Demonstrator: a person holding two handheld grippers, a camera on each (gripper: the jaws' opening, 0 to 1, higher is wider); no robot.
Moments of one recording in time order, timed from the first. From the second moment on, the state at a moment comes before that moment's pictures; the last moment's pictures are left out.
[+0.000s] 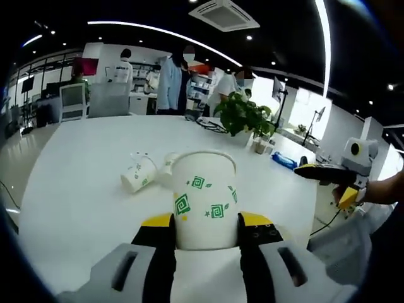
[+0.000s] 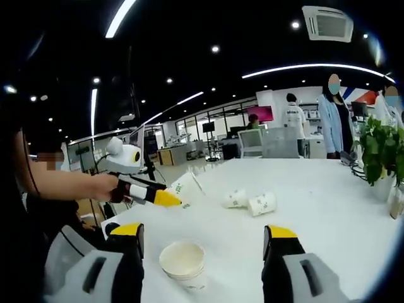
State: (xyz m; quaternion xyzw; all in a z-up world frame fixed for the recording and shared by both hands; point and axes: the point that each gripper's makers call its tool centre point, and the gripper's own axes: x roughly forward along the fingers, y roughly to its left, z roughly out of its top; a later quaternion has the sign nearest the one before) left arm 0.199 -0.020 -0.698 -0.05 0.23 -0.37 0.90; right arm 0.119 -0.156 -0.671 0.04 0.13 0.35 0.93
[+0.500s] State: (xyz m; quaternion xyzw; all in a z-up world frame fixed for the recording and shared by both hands) left arm 0.152 -0.039 -0.676 -0.02 0.20 -0.43 0.88; right arm 0.111 -0.124 -0.651 0.02 0.12 0.41 0.90
